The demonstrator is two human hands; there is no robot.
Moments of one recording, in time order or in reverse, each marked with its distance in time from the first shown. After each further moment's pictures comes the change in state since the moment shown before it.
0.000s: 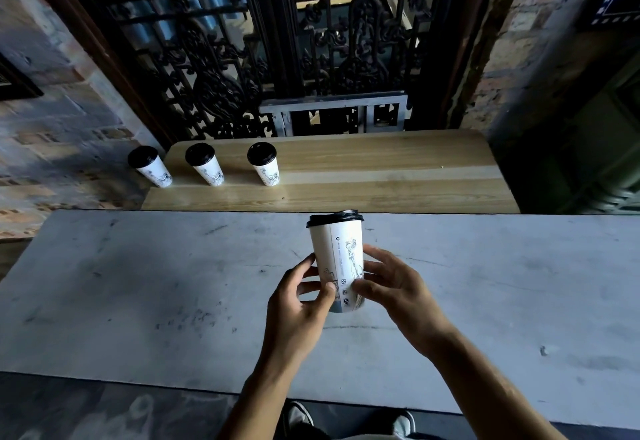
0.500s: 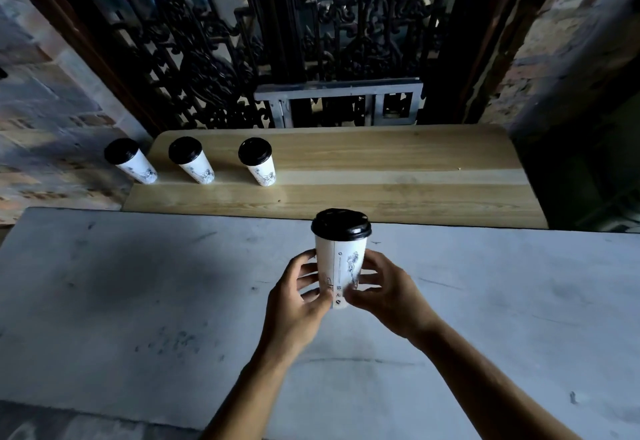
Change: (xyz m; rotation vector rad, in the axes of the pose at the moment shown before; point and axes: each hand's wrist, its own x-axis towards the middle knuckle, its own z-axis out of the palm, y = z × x) left_hand 0.094 -0.034 0.019 0.042 -0.052 -0.105; right_hand 0.096 0.024 -0.023 -0.528 0.047 0.077
